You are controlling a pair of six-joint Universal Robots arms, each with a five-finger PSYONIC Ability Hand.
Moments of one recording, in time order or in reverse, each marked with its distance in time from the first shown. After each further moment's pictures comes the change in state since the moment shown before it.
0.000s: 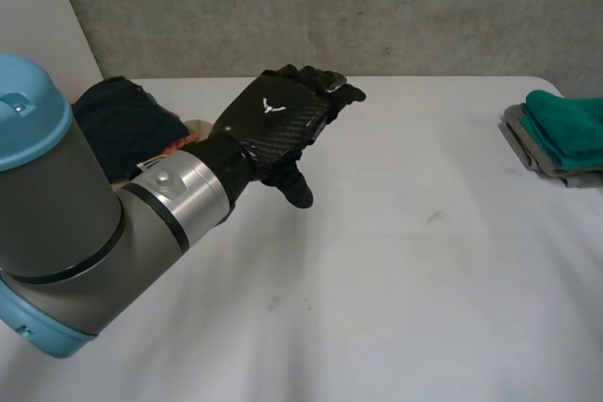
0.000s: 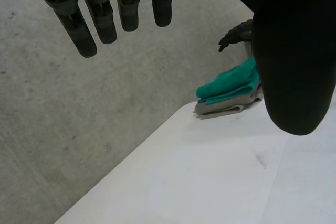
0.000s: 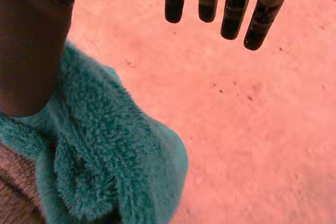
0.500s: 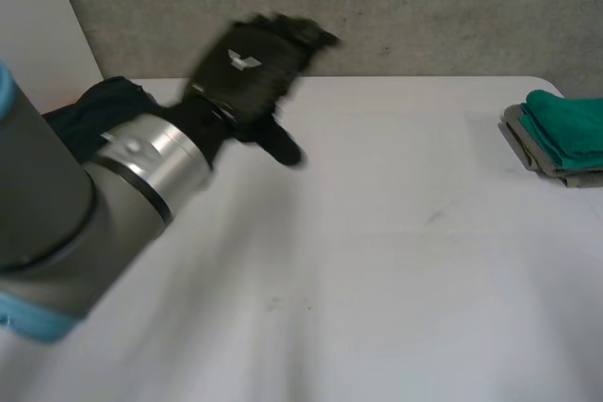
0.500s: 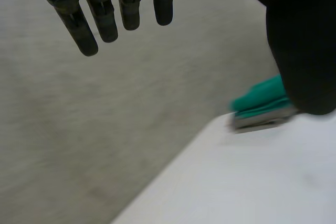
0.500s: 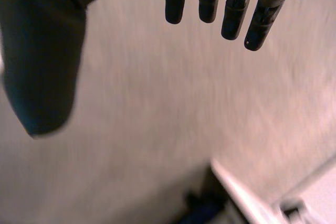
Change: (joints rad) left arm 0.039 0.060 0.018 0.051 -0.102 0.007; right arm -0.087 -0.453 0.090 0.349 0.515 -0.188; left_hand 0.000 0.000 0.000 0.000 0.000; right_hand 0.000 0.000 -0.003 0.000 -0.002
